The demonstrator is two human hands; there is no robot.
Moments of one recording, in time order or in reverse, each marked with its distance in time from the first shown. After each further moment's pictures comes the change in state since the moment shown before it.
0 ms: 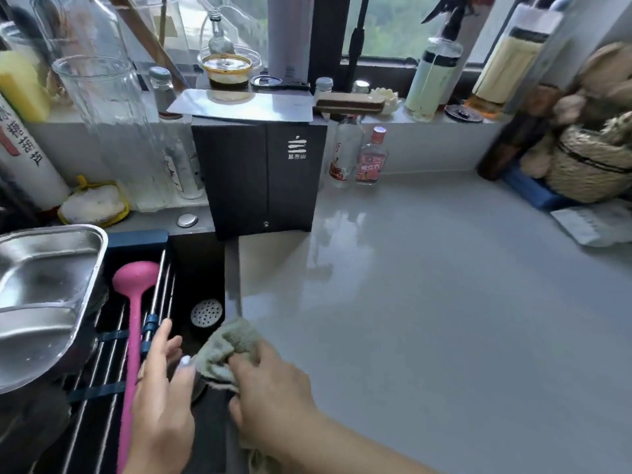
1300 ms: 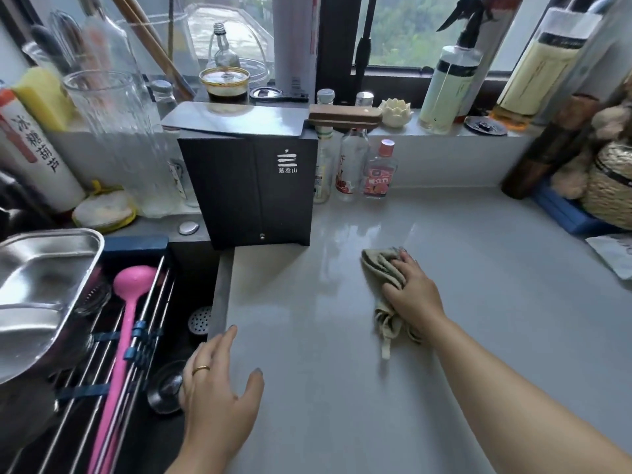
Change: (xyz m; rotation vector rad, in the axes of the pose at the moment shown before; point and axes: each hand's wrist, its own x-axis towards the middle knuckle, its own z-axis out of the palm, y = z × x) left_hand -0.001 0.019 0.084 0.487 0.057 -0.103; right_hand 0.070 0.222 -0.126 0.173 0.470 0.269
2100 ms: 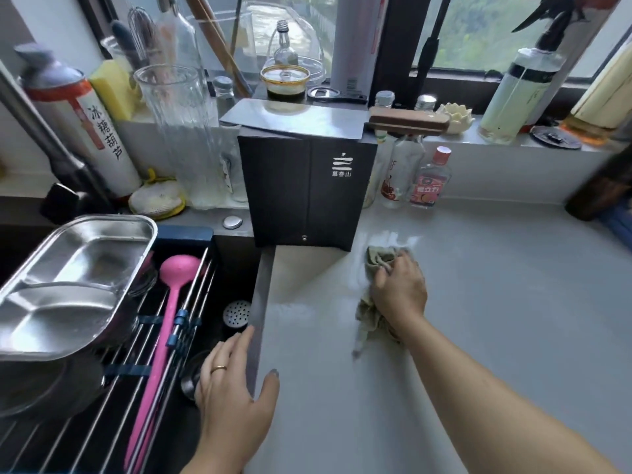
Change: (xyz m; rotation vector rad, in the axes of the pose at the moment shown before) left_hand 0.006 -0.017 -0.013 -0.026 0.053 -0.004; right_hand 0.013 -0.072 0.063 -0.029 0.181 -0.019
